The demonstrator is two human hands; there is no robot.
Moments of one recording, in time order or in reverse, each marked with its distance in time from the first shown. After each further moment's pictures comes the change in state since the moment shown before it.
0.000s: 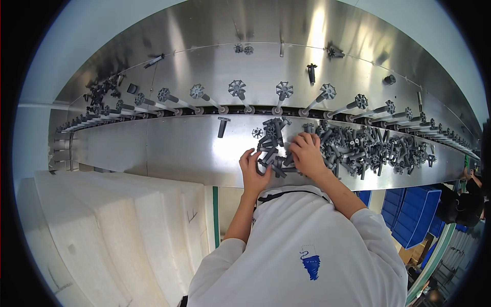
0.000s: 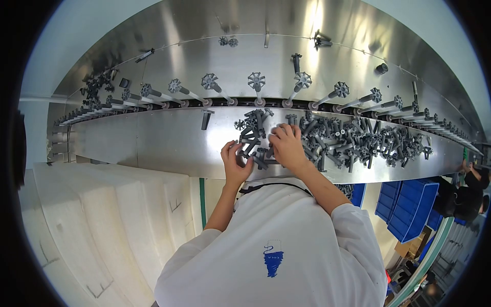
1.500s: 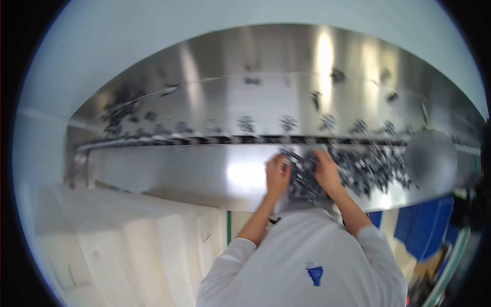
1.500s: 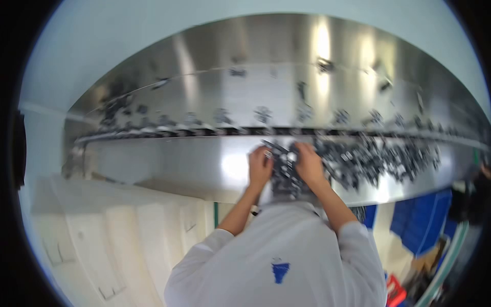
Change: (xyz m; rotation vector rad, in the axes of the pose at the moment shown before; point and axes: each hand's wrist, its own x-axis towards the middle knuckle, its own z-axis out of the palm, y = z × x) left_hand 0.066 0.006 0.056 0.026 -0.145 0.089; right_hand 0.005 0.025 -0.026 0.267 0.180 0.398
